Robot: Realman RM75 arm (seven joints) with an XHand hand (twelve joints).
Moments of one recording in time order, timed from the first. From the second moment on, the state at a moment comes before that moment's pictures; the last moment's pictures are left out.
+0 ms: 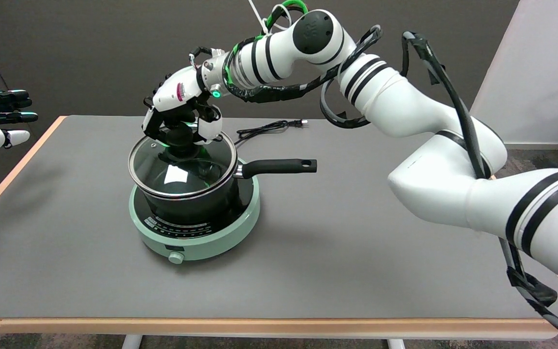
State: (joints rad) arm 1.29 -1.51 -2.16 0.70 -1.86 0.93 2.28
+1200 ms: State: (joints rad) arm 1.28 -1.50 -2.17 0.70 -1.84 0.93 2.28
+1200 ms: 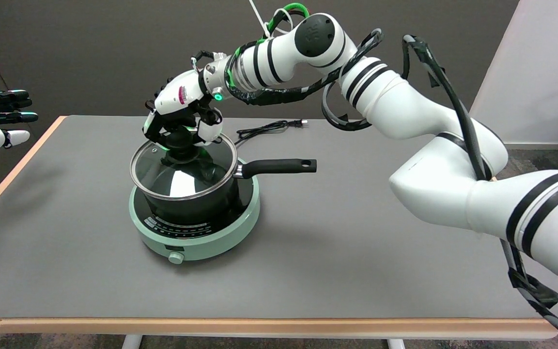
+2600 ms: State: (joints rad) arm 1.26 -1.45 -2.14 0.78 -1.84 0.94 2.28
